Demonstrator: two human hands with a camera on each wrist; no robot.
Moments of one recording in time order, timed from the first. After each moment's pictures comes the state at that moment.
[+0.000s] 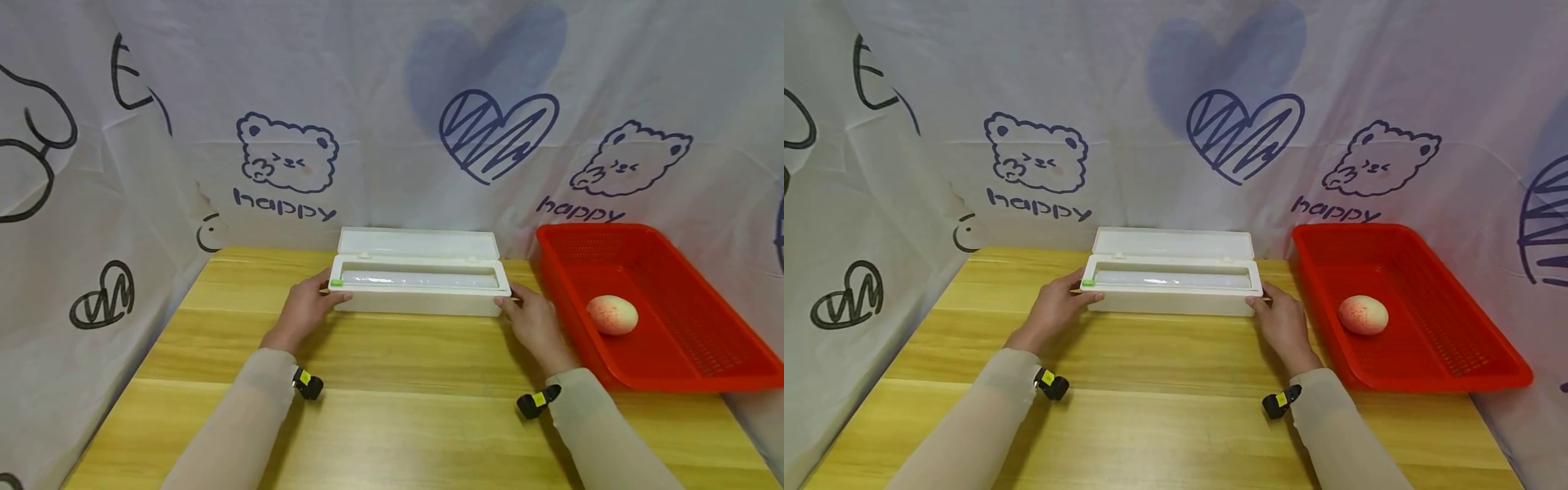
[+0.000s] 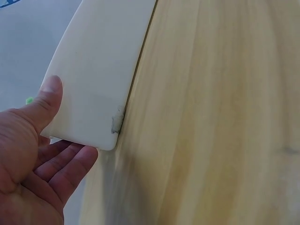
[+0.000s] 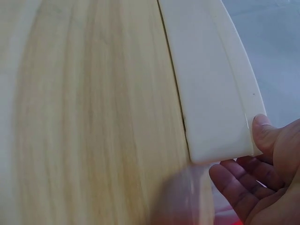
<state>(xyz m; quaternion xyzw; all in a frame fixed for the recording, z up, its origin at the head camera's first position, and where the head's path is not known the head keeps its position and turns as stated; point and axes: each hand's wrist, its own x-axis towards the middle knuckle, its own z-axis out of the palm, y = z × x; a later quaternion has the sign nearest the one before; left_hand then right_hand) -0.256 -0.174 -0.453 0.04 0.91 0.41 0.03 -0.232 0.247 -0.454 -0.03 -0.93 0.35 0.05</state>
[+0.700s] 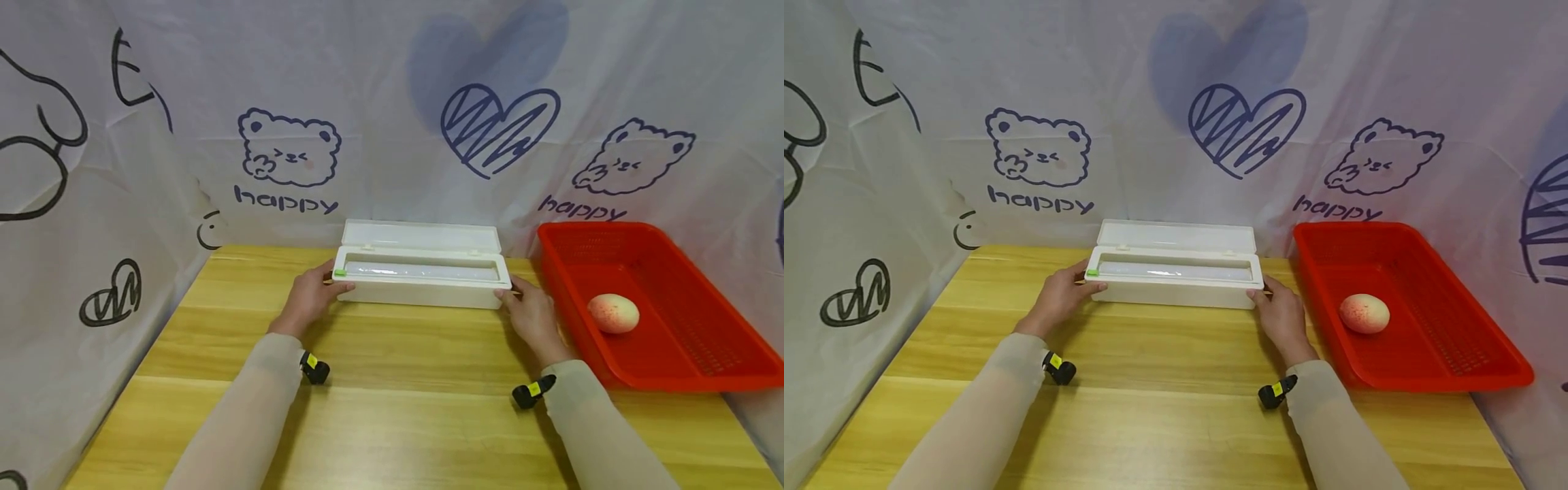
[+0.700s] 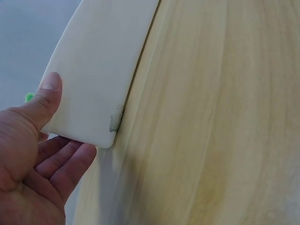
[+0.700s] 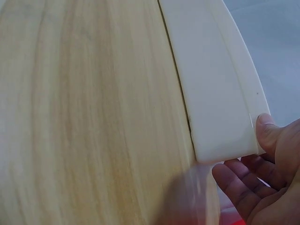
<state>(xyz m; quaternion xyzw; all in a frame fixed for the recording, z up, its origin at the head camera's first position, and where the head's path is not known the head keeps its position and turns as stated) -0.275 -0.173 -0.454 0.03 0.91 0.42 0.04 -0.245 0.243 -0.457 -0.07 -0.93 0.37 0.04</state>
